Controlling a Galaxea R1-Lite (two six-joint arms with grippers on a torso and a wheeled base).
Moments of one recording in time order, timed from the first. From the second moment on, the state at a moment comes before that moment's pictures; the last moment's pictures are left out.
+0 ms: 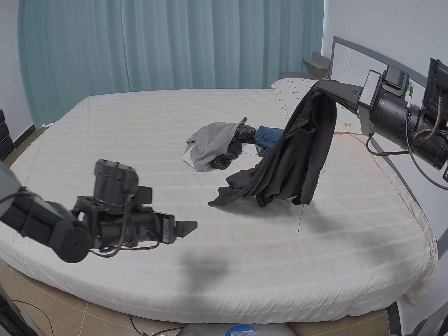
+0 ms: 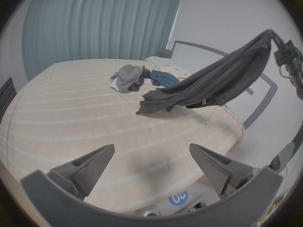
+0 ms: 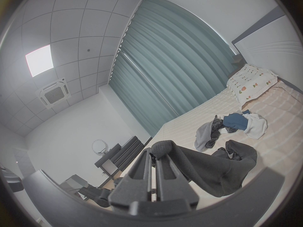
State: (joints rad) left arm -0.48 1.87 -0.78 -0.46 -0.04 -0.21; right arm 0.48 1.51 -1.00 -0.63 0.24 0.67
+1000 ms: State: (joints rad) left arm -0.53 2.52 -1.46 -0.57 0.08 -0.22; right arm 0.46 1.53 -1.05 -0.62 0.25 0.70
